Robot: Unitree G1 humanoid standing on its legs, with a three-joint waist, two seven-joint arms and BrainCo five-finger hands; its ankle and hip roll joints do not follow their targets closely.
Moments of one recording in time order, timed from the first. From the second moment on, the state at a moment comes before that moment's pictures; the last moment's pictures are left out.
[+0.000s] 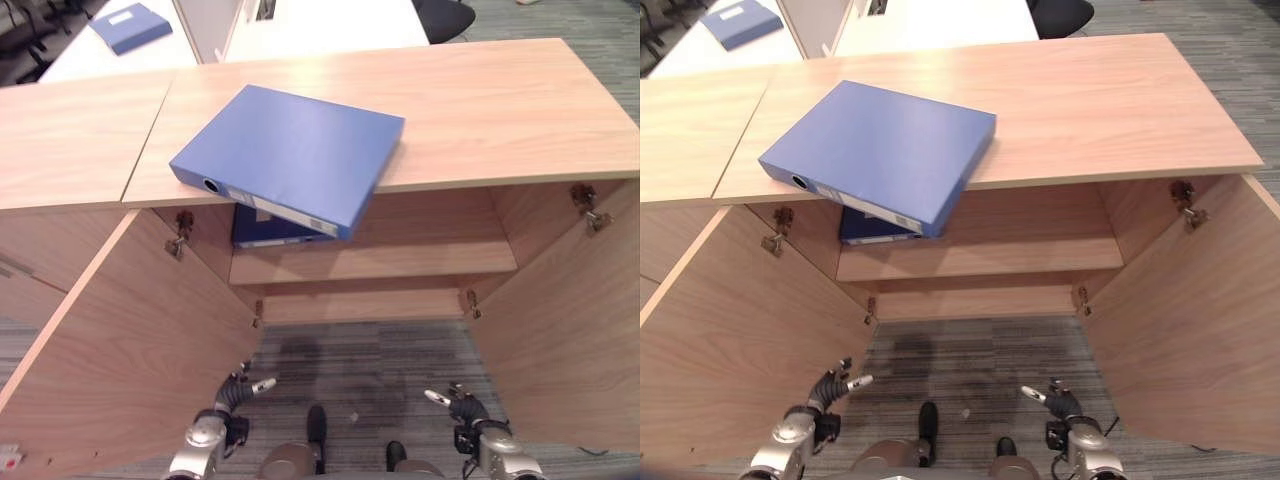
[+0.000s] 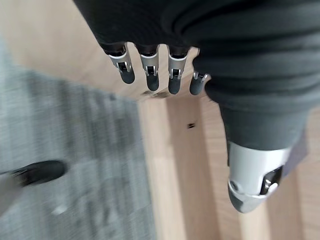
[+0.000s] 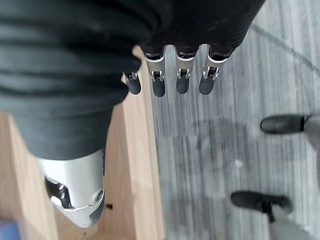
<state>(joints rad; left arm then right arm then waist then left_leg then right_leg) -0.01 0.32 -0.20 0.75 -0.22 -0.09 0.02 -0.01 -0.26 0.15 0.90 0.33 -0.03 0.00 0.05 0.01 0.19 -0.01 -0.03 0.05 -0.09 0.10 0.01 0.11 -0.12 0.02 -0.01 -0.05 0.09</state>
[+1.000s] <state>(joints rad) 0.09 0.27 -0.19 0.74 -0.21 -0.09 0.03 0.03 -0.30 0.14 0.90 0.33 -0.03 0.00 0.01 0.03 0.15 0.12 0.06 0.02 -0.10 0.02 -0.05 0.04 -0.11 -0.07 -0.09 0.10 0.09</state>
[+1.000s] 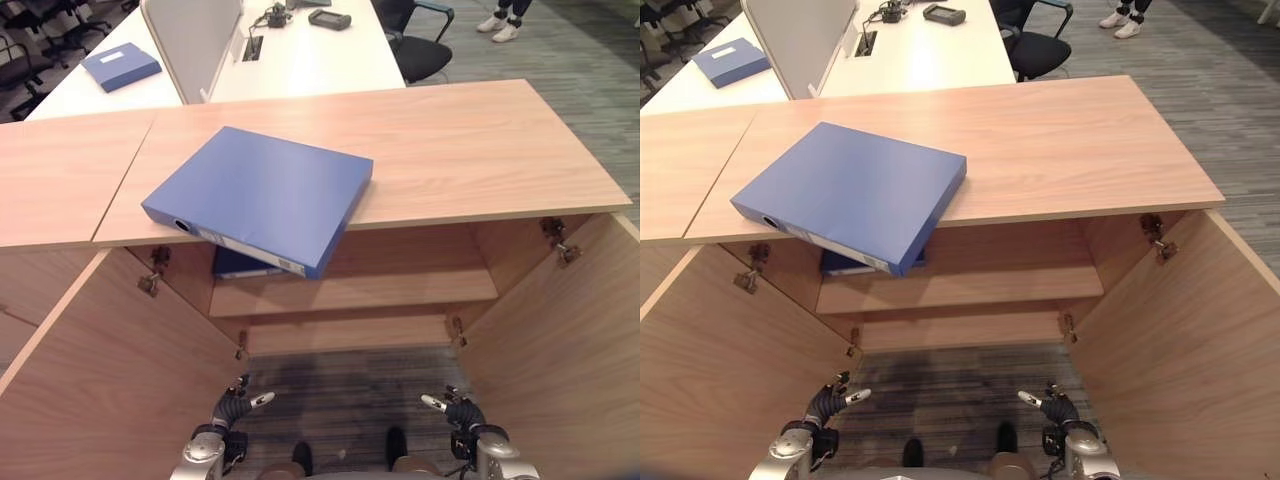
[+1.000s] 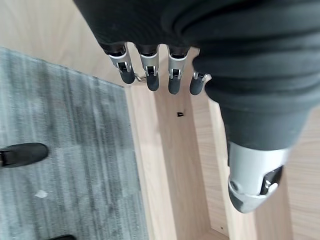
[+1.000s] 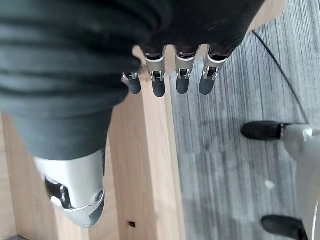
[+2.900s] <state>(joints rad) -0.03 0.91 -0.05 -0.07 0.73 -0.21 0.40 0.14 -0.28 0.16 0.91 0.29 -0.09 0.00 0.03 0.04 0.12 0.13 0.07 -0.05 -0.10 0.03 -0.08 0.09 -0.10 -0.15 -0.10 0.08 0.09</state>
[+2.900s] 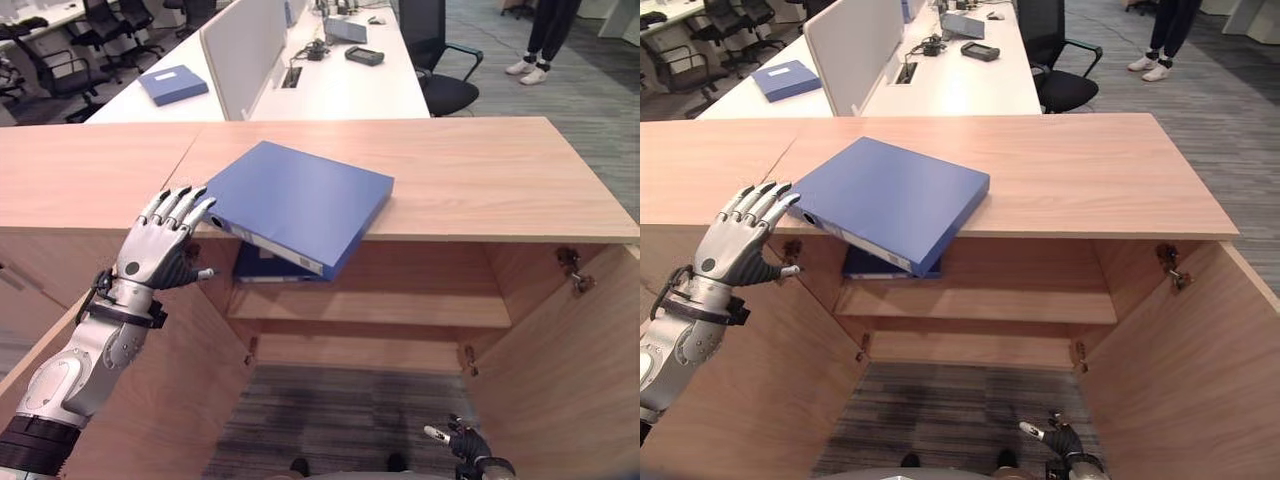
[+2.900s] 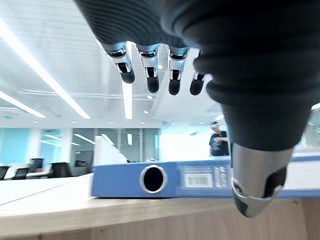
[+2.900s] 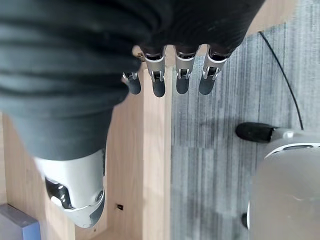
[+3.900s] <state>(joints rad) -0.26 0.91 -0.37 0.00 0.81 -0.21 0.34 0.13 -0.28 0.17 0.99 0.29 -0.10 -0.02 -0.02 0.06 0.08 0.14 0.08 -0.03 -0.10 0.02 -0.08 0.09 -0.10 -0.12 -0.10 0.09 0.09</state>
